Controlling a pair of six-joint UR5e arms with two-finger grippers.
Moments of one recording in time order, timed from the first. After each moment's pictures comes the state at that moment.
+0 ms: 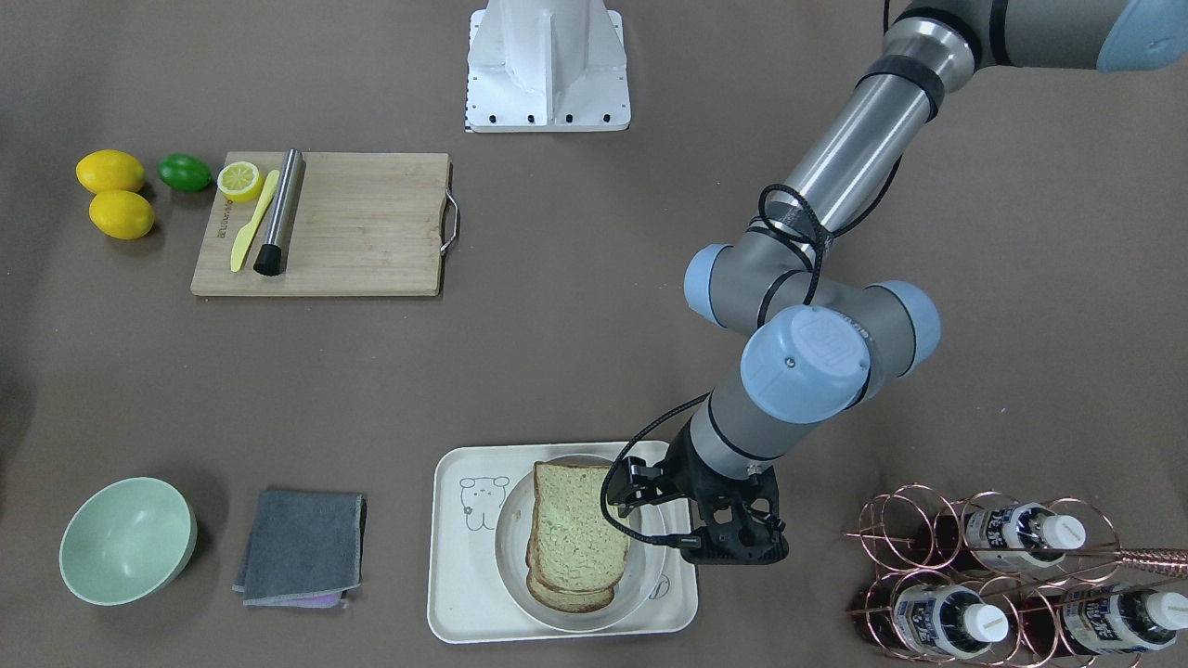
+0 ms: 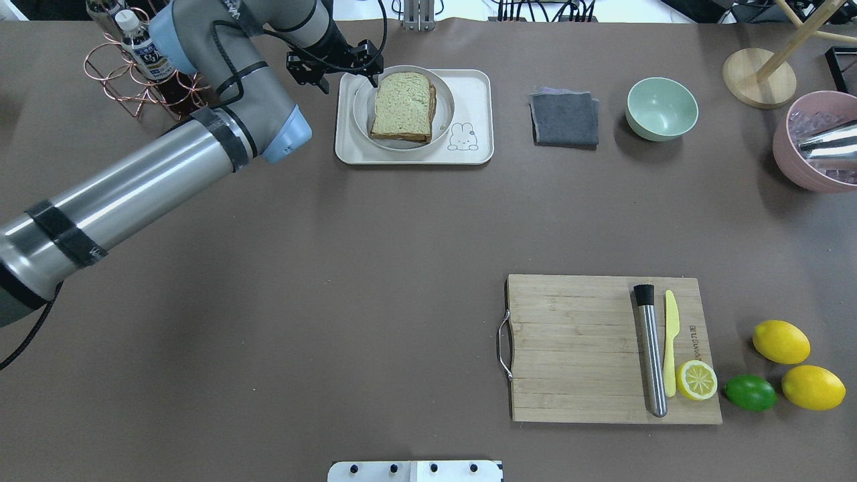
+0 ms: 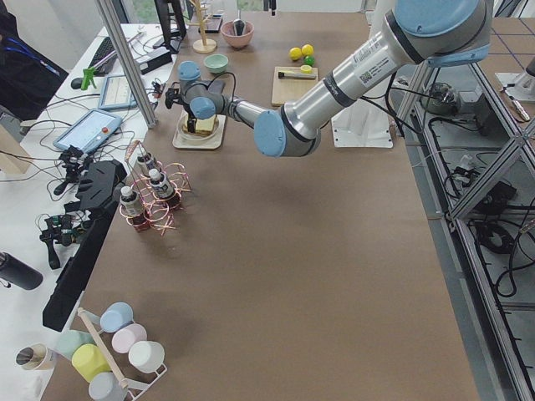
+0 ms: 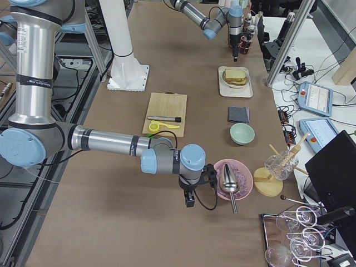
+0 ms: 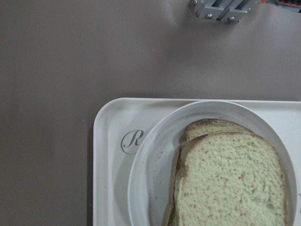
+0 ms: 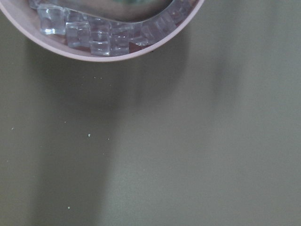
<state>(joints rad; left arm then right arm) -0.89 -2.55 -0.98 -2.12 -2.14 -1.05 1.53 -1.70 1.58 -1.45 2.31 -0.16</state>
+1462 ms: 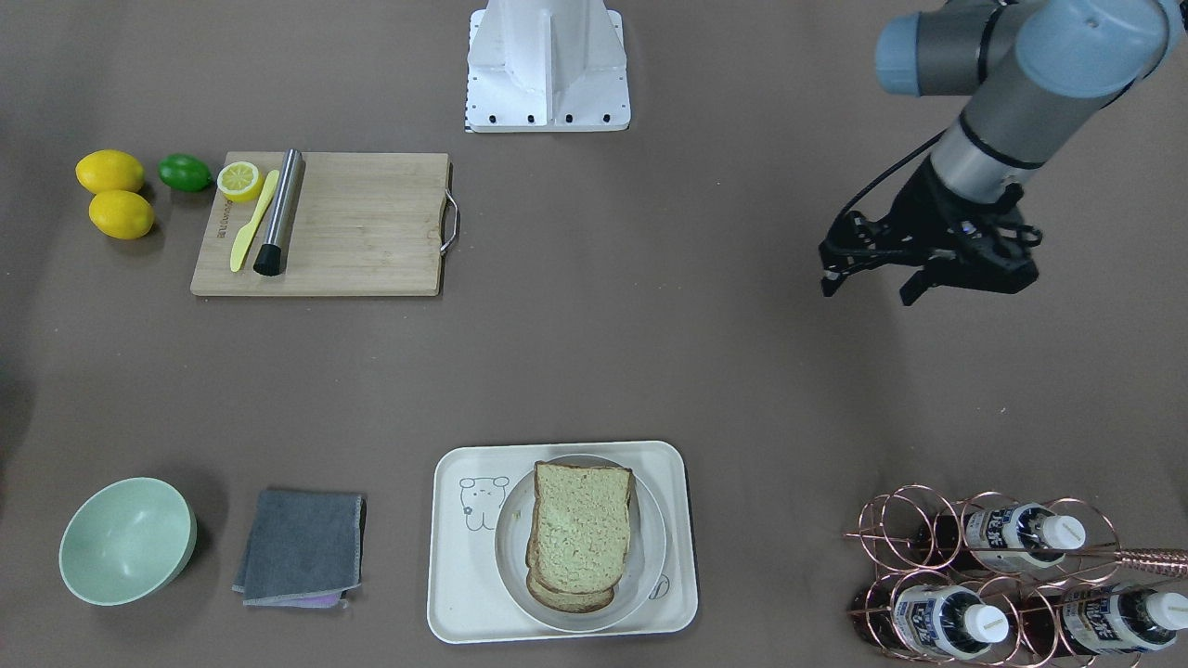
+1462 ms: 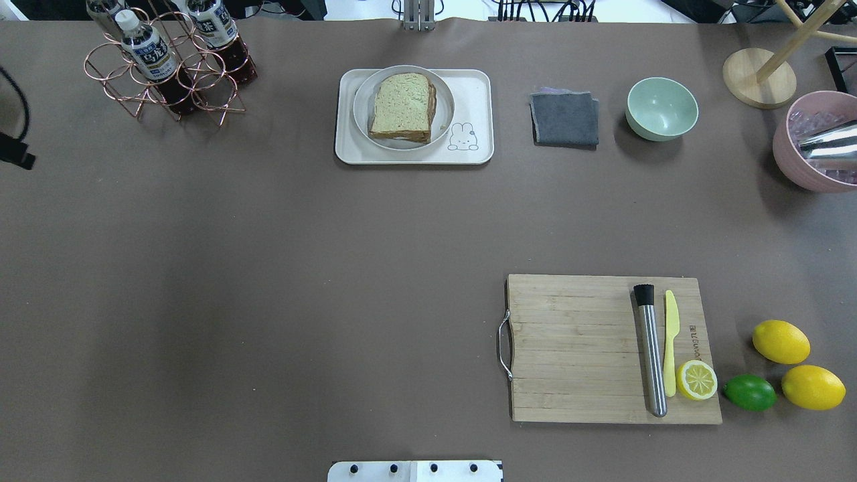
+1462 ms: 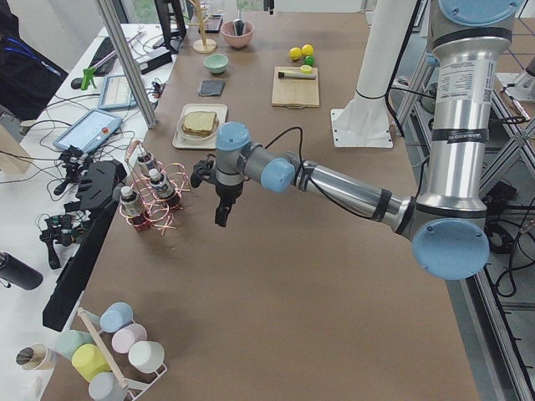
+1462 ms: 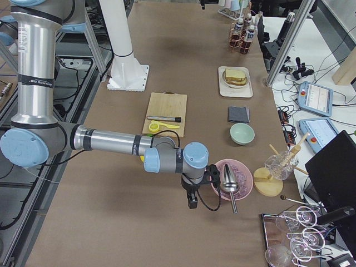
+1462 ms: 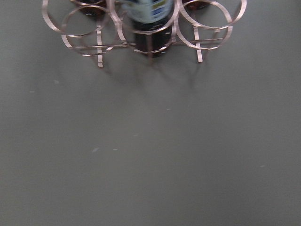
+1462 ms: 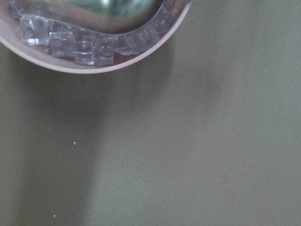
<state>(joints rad) -1.33 -1.53 -1.83 -1.70 -2.19 -0.23 1.53 -1.68 1.58 -1.46 2.26 -0.15</state>
